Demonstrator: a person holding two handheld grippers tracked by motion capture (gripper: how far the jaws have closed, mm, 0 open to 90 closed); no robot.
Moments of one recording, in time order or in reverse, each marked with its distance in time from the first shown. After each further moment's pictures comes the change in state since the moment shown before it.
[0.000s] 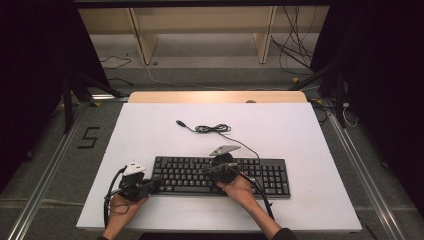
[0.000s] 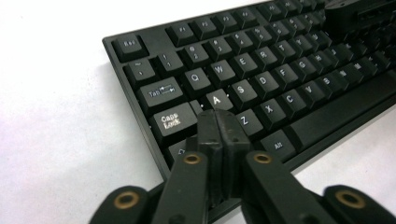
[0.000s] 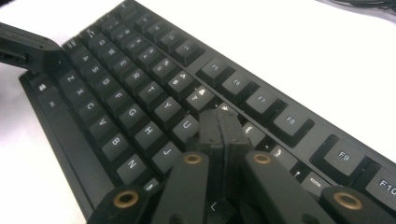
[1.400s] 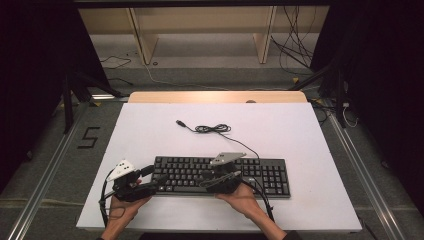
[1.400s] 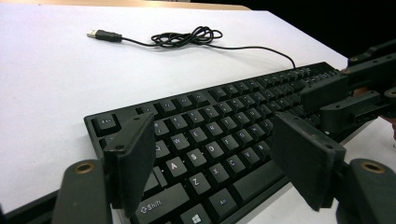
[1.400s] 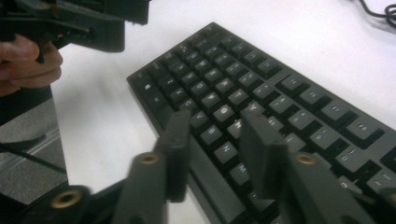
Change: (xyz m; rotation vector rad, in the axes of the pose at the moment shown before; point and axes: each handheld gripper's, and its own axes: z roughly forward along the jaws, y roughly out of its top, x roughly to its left) left arm -0.006 0.005 -0.023 -0.280 -0.127 -0.027; right arm 0.027 -0.006 -0.035 -0.069 0.178 -0.063
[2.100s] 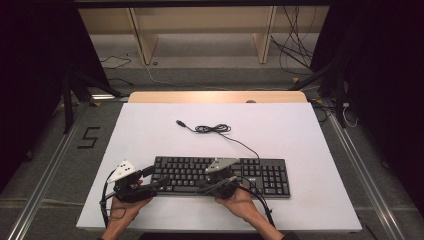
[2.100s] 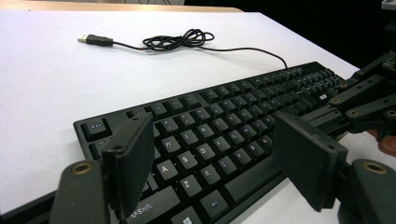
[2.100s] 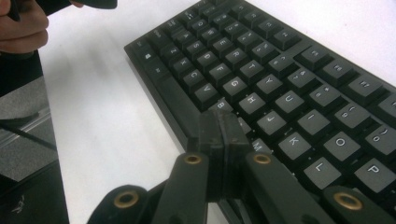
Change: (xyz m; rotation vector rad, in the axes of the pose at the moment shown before) left arm -0.004 -0.001 0.000 -0.010 -0.023 0.020; right arm 0.006 -0.011 0.012 0.071 -0.009 -0.034
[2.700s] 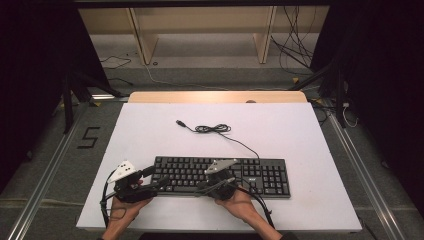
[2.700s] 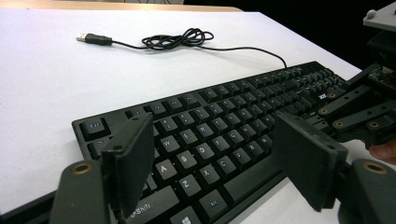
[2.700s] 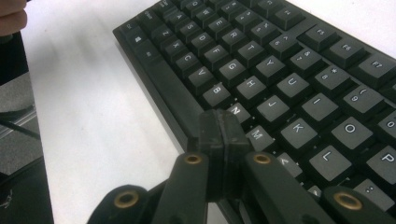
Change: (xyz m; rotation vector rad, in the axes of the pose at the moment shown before) left arm 0.000 0.000 0.000 0.002 -0.002 0.000; right arm -0.002 -0.006 0.009 0.041 -0.013 0.003
